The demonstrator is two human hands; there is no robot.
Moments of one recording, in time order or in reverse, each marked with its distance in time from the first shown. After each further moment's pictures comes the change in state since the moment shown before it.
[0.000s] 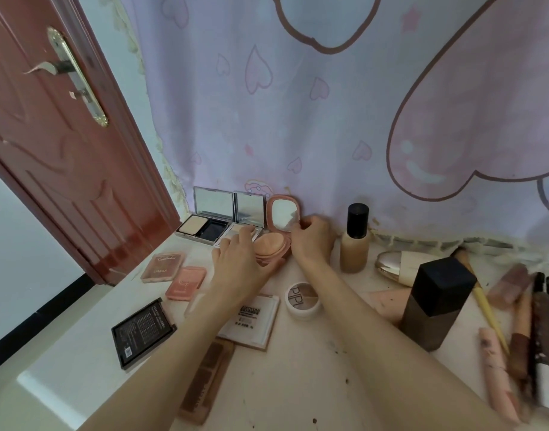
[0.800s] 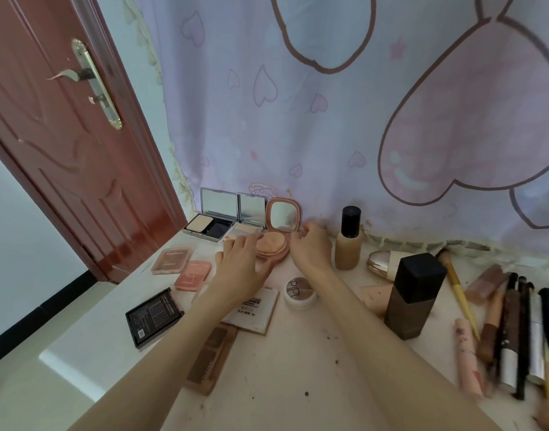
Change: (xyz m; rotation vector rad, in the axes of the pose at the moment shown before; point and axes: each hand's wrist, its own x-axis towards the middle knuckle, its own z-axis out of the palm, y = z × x) left_hand -0.022 0.003 -0.023 0.020 -0.130 0.064; right_hand -0.031 -0.009 -0.029 -0.024 -0.194 -0.047
